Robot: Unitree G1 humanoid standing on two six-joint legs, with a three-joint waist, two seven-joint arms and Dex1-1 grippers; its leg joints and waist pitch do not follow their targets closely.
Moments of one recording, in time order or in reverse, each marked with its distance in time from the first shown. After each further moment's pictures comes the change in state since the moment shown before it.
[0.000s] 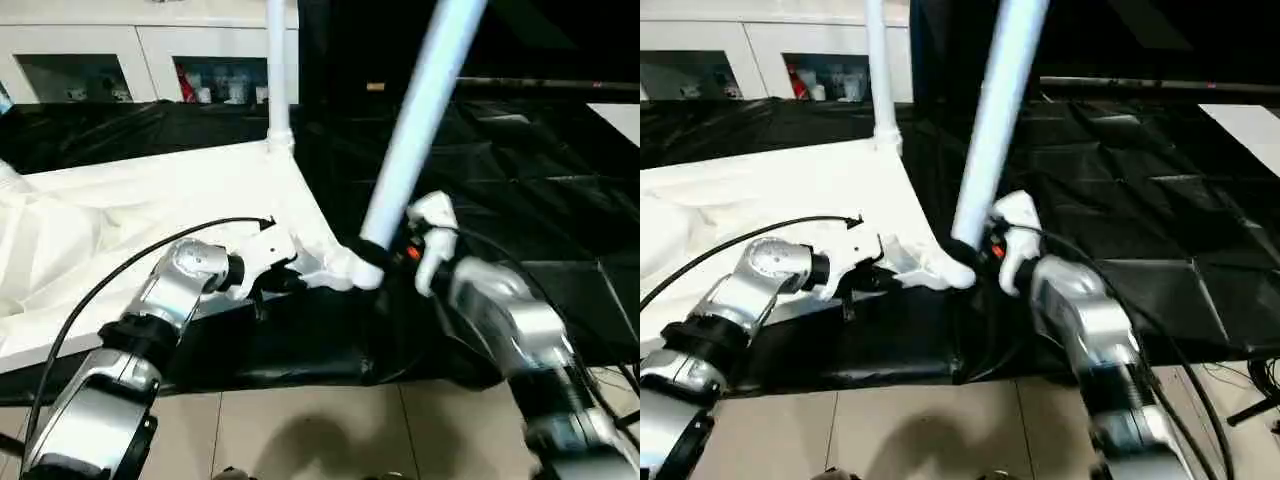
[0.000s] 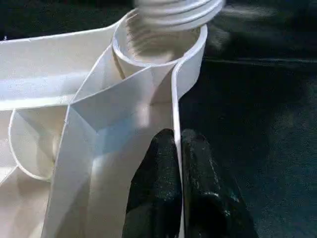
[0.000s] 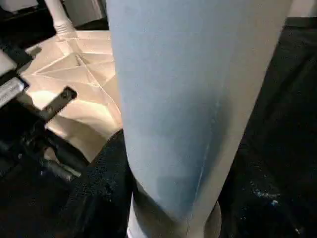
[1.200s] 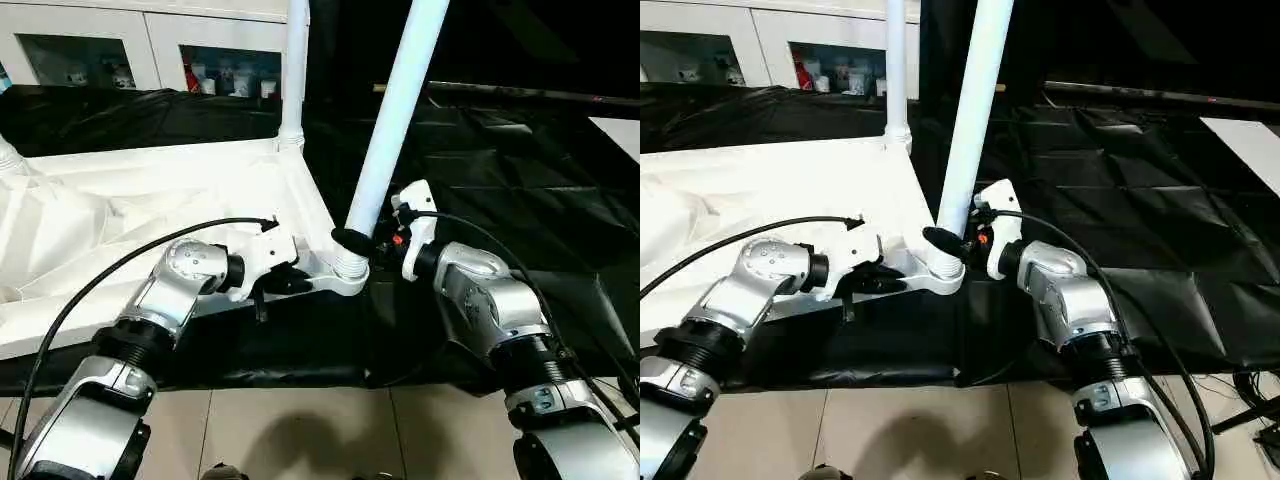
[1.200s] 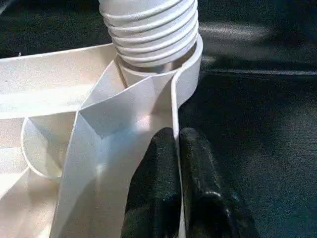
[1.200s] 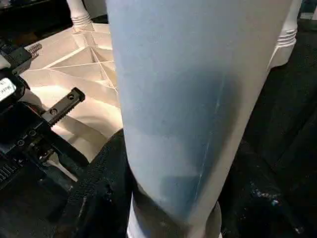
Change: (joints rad) left arm 0.008 0.032 -0.011 -0.038 -0.031 -0.019 -0.015; right arm -0.058 0.015 0.001 0.116 -0.013 -0.074 0.072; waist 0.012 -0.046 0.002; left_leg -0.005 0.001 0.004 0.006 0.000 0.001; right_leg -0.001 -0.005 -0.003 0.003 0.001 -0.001
